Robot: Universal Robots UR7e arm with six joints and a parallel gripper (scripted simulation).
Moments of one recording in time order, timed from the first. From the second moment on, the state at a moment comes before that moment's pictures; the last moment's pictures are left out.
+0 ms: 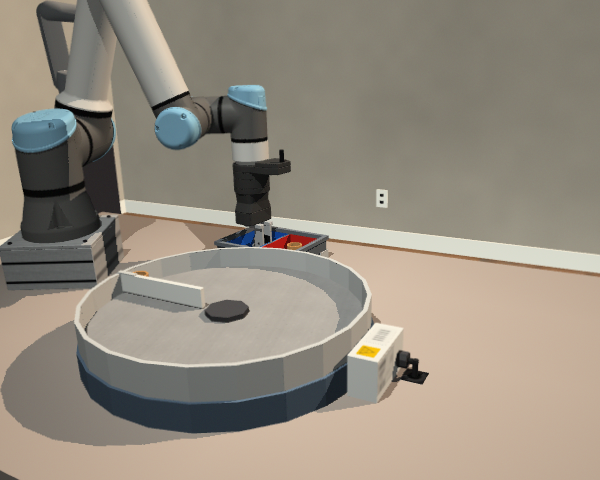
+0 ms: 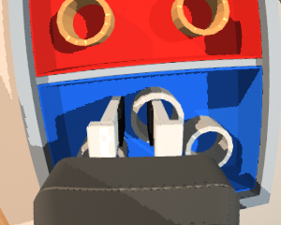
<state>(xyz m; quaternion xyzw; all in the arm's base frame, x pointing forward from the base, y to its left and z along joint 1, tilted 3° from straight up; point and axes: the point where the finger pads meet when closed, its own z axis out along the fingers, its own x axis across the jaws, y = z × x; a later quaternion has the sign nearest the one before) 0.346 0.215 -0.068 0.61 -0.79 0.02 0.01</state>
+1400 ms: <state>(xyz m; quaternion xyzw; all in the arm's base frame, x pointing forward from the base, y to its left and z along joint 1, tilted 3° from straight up) 0.345 0.213 -0.058 0.61 -0.79 0.02 0.01</state>
